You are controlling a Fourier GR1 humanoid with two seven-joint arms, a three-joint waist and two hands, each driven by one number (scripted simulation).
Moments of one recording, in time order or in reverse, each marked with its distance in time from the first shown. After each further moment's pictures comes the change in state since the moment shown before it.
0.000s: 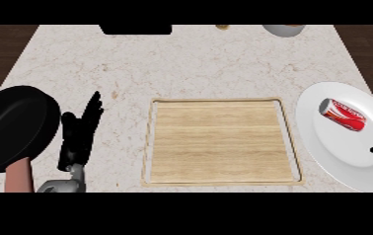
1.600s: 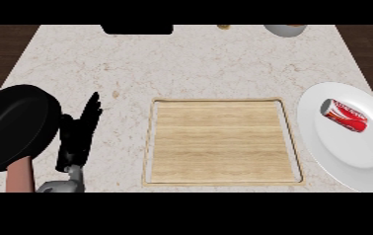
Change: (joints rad) left arm 0.006 -0.016 0.033 0.005 -0.012 -0.037 -0.023; right arm -0.075 -0.196 0.038 0.533 0.024 -0.188 -0.254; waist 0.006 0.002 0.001
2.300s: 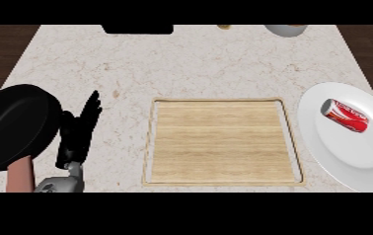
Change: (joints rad) left arm -0.024 0.007 0.016 0.032 0.002 -0.013 -0.004; right arm 0.027 -0.091 -0.040 0.146 -0.058 -0.018 -0.076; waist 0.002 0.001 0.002
